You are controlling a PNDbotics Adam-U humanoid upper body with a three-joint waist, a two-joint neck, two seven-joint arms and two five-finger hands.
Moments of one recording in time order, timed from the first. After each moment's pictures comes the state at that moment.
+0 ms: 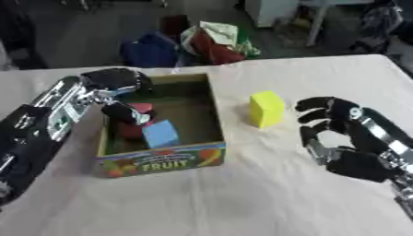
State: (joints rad) left arm -0.99 0.43 -0.29 -1.07 -0.98 -0.29 -0.42; right arm -0.40 -0.61 0.24 -1.81 -0.11 0.01 0.17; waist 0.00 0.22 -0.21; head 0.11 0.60
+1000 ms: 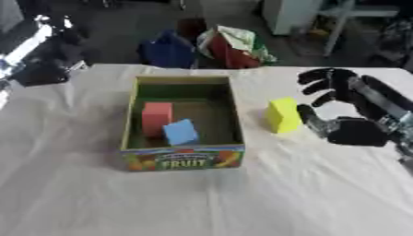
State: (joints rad) left arm -0.67 0.61 -0.13 -1.62 -0.41 -0.04 -0.16; right arm -0.51 -0.77 0.22 -1.70 -0.01 0.01 0.22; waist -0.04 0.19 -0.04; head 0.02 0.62
